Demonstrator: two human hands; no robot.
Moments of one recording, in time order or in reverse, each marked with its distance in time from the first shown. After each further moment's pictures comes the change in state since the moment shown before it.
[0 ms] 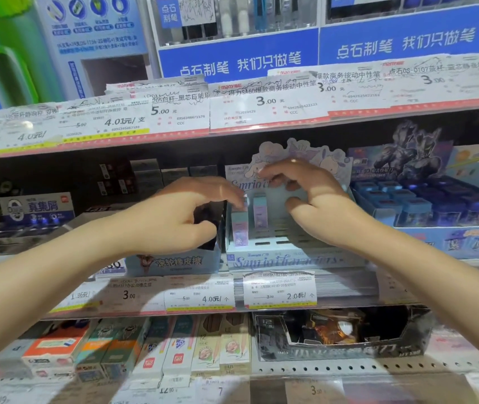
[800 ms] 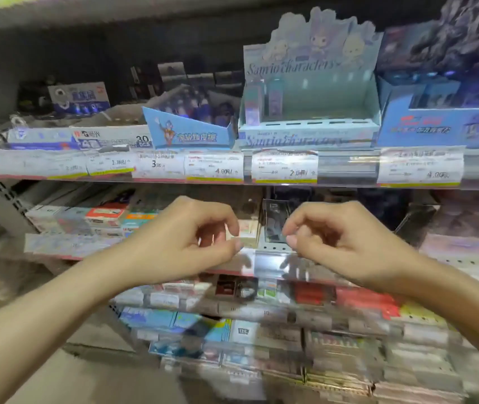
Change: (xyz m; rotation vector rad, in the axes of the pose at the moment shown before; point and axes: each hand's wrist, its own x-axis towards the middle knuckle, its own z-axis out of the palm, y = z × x) left_hand -0.125 0.002 0.105 -0.167 0.029 0.057; right_hand -0.166 -0.027 0.028 0.340 -0.366 0.139
